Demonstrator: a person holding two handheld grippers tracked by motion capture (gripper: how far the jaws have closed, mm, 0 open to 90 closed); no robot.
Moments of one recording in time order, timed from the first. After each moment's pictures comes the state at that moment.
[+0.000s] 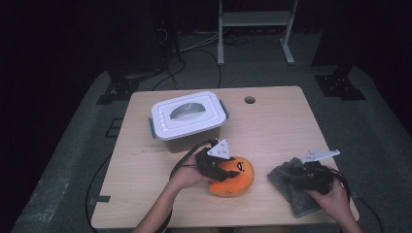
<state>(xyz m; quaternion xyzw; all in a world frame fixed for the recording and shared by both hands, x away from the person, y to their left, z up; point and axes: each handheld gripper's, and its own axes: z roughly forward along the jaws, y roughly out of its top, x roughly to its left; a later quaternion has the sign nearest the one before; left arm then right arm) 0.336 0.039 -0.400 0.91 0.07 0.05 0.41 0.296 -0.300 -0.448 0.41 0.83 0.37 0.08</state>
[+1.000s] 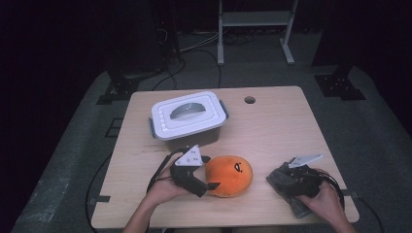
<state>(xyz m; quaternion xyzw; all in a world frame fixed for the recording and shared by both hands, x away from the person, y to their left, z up) 0.302 0.108 -0.404 0.87 0.14 0.07 0.47 0.296 -0.277 -0.464 0.40 0.86 0.30 0.10</state>
